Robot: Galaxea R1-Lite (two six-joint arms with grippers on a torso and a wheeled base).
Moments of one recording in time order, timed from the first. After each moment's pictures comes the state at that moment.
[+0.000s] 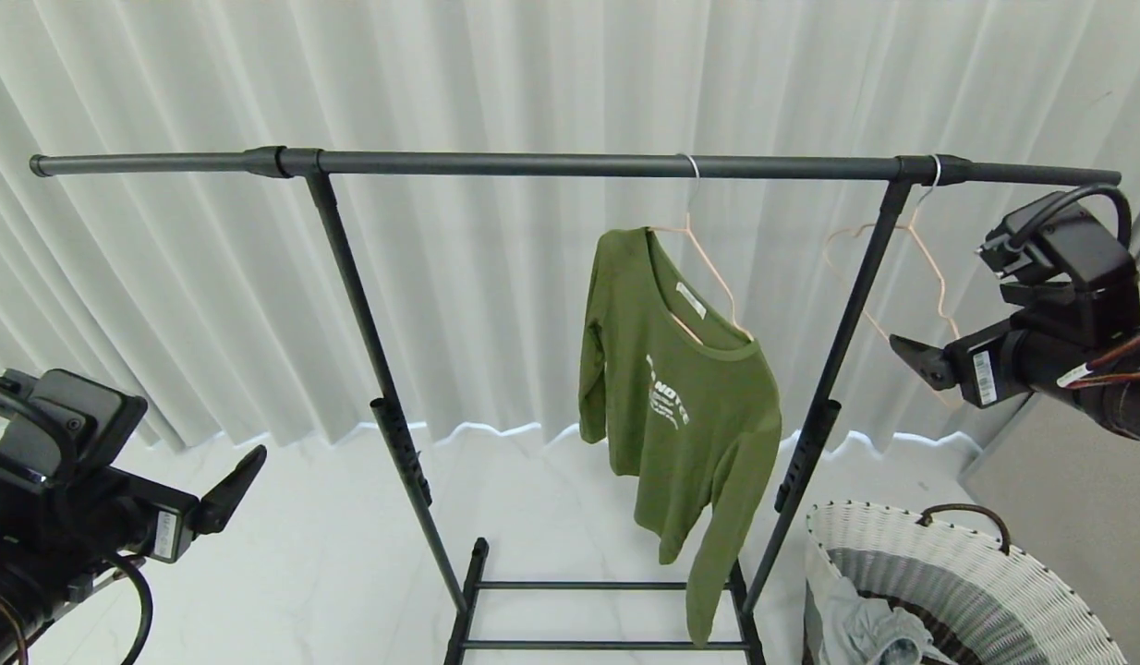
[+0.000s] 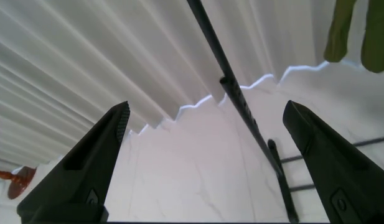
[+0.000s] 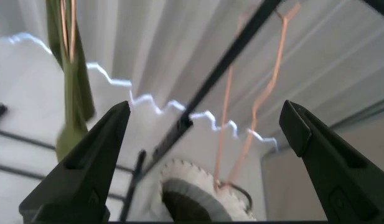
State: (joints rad) left arm 0.06 1.26 -0.20 -0.92 -0.05 0.54; right arm 0.41 1.40 -0.81 -0.42 -0.28 -0.34
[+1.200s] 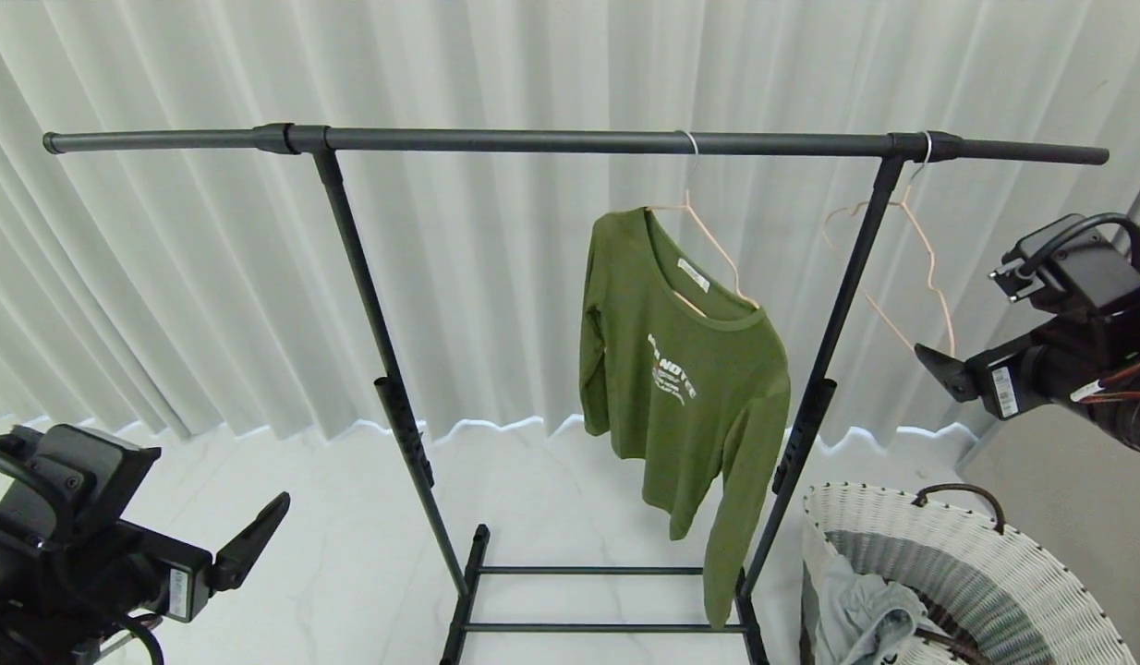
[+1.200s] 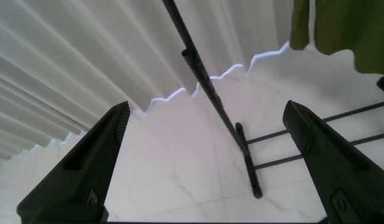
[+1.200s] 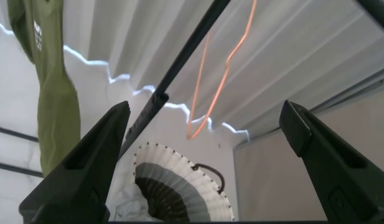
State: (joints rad) left arm -0.02 1.21 -0.09 -0.92 -0.04 0.44; right arm 0.35 1.39 -0.72 -0.53 -0.28 -0.42
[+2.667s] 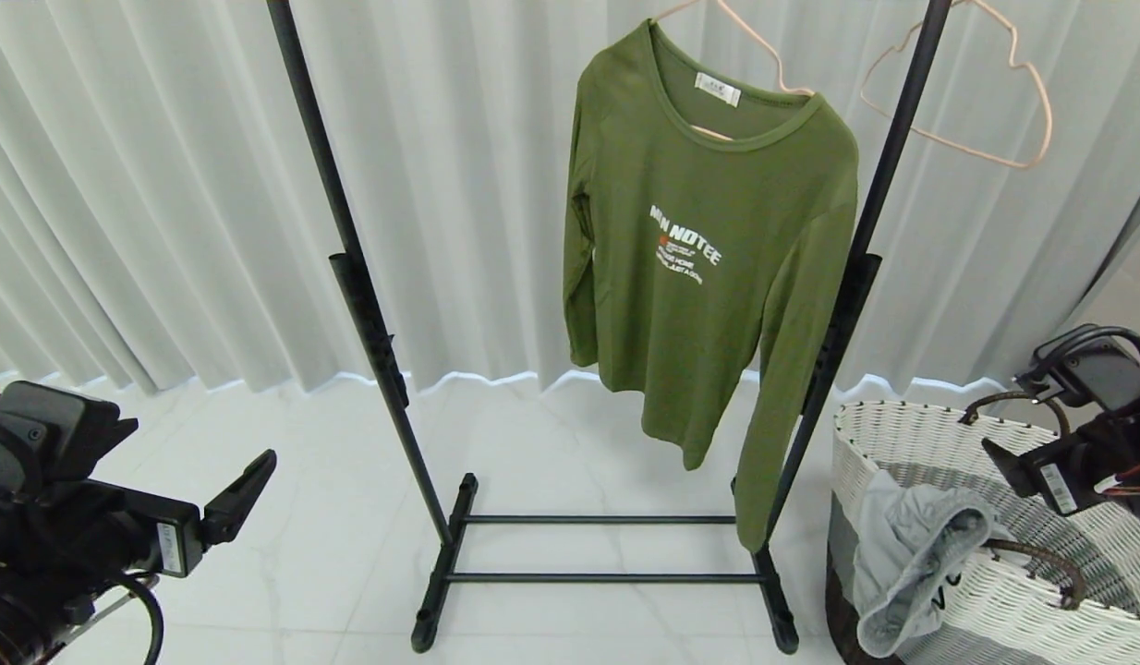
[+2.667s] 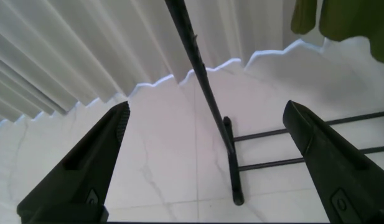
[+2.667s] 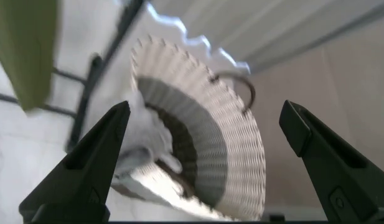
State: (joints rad) left arm -0.01 1.21 -0.16 -0.92 0.01 0.36; right arm 0.24 1.34 -0.49 -0.54 -0.40 -0.47
